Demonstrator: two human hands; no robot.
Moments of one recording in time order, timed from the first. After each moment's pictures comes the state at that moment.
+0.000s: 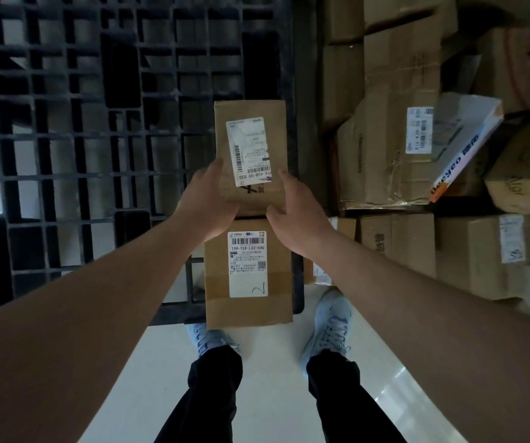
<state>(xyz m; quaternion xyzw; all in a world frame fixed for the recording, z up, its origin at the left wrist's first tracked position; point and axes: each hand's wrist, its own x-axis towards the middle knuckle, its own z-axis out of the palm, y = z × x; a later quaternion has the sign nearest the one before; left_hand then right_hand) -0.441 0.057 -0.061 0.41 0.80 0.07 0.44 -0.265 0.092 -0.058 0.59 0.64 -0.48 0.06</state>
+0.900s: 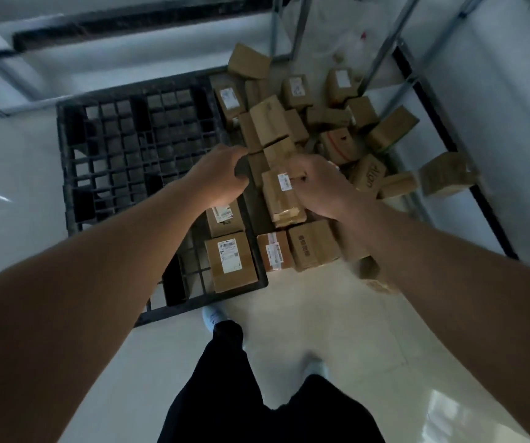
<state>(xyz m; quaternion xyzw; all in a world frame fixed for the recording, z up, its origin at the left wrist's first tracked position) -0.353 0.003 0.469 0.67 0.66 0.07 0.32 -0.133 0.011 0.469 0.62 0.69 -0.37 -0.07</state>
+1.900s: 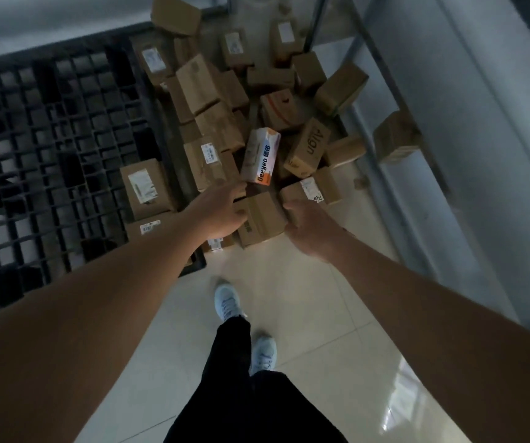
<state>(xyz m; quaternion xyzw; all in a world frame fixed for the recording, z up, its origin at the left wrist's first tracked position) -0.099 -0.031 0.370 0.66 0.62 0.00 0.42 0.122 -0.058 0.374 0.66 0.63 -0.40 0.06</state>
